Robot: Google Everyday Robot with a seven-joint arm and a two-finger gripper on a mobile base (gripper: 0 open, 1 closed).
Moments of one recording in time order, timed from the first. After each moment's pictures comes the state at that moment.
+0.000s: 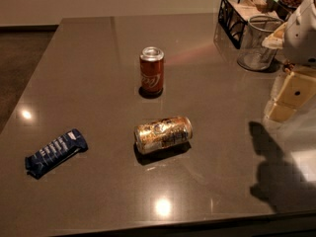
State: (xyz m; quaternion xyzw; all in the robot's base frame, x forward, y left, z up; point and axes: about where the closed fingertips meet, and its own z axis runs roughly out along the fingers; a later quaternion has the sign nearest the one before) arm 0.438 -0.215 0.983 -0.60 0.78 -0.04 0.17
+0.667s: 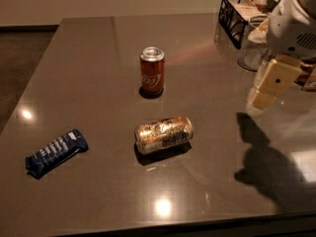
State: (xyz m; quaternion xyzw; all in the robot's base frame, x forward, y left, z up) arm 0.466 -0.198 0.984 -0.60 0.78 -0.02 0.19
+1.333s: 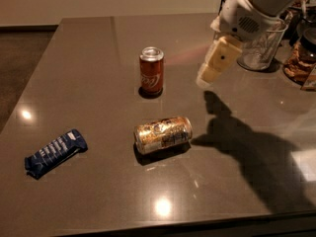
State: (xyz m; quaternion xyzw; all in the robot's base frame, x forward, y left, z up) arm 0.543 -0.130 0.979 -0.57 0.78 0.05 0.25
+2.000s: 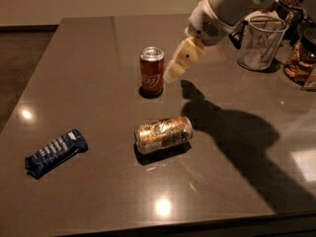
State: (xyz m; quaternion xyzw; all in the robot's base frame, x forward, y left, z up) arm 0.589 -0.071 0.954 -0.55 0.78 0.12 0.28
